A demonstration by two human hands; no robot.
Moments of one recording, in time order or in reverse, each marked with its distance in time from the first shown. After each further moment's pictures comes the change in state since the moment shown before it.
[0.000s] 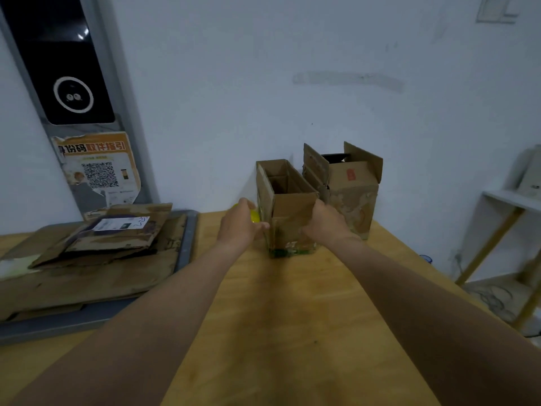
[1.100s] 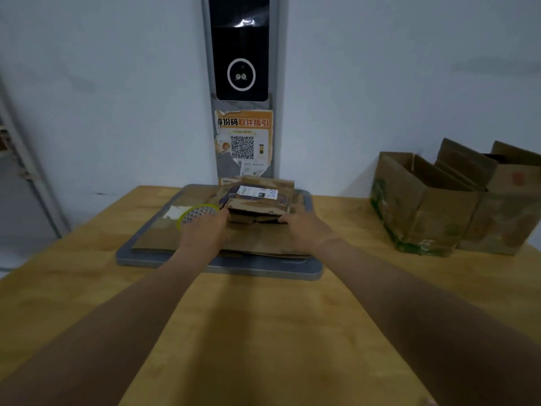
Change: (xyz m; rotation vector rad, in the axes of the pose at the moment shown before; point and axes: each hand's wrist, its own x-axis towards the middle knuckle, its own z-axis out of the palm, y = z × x) left_hand -0.121 -0.258 -0.249 0.835 0.101 -0.099; right_hand -0.072 -0.271 0.188 -0.317 -0.286 -0.572
